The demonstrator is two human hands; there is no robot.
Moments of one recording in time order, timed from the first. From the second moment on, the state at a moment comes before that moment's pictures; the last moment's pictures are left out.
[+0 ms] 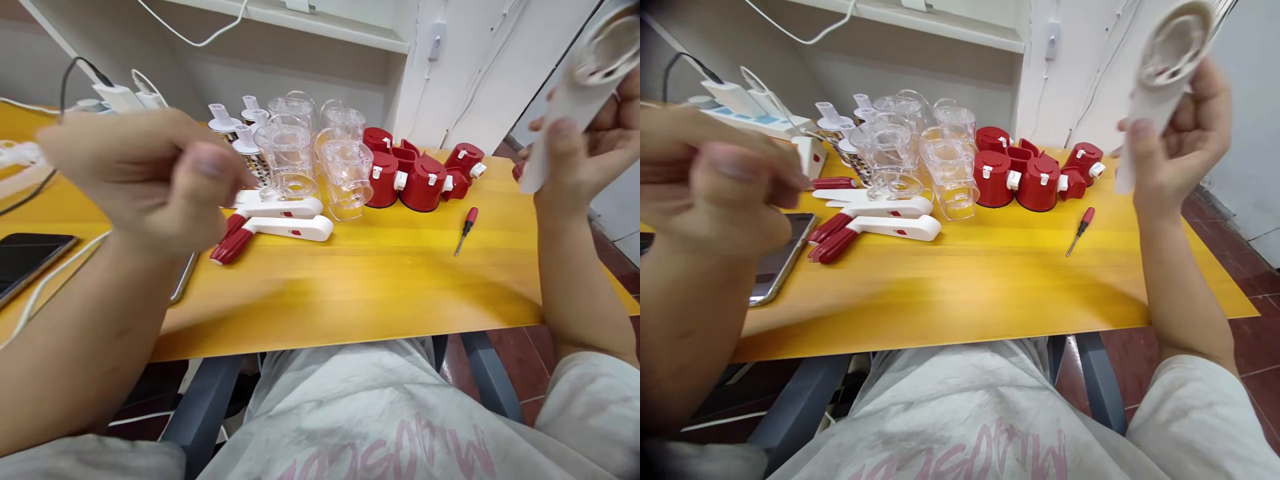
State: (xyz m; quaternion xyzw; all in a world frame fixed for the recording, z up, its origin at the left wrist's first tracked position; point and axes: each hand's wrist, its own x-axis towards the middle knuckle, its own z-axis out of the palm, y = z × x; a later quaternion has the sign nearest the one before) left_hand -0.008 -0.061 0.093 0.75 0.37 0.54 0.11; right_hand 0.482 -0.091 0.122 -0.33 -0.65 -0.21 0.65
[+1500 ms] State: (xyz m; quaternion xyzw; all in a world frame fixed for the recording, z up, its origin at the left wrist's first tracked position) left_hand 0.064 -0.079 0.009 0.92 0.11 0.25 0.27; right_hand 0.365 -0.128 0.032 -0.46 -0.87 0.14 0.10
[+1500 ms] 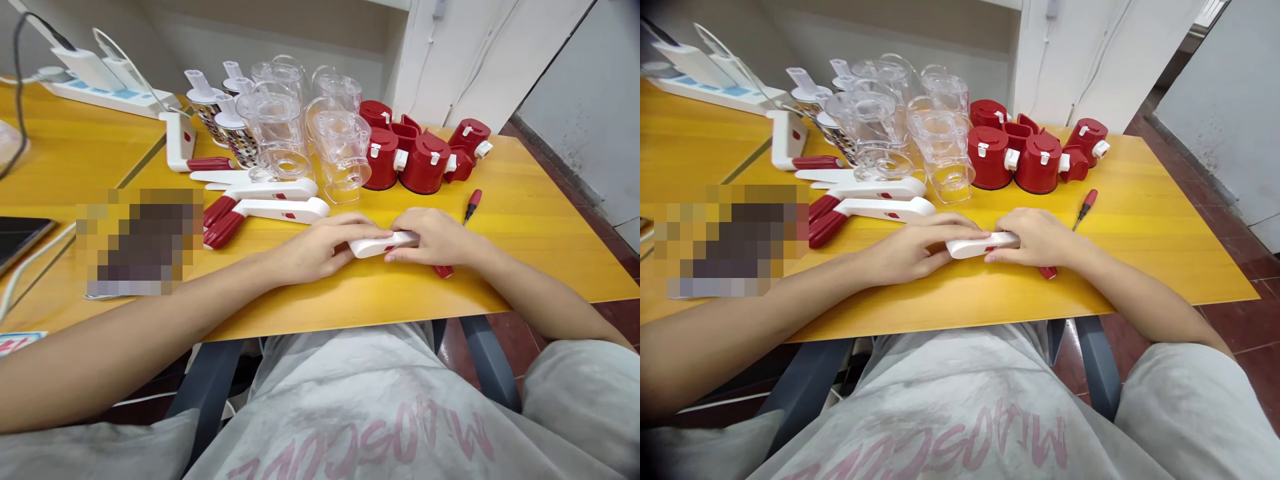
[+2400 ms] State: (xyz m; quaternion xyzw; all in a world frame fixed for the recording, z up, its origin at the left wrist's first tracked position) left_hand 0.067 -0.080 0.007 0.89 0.19 0.34 0.25; right_hand 0.396 -0.113 0.037 -0.45 -0.78 0.33 0.28
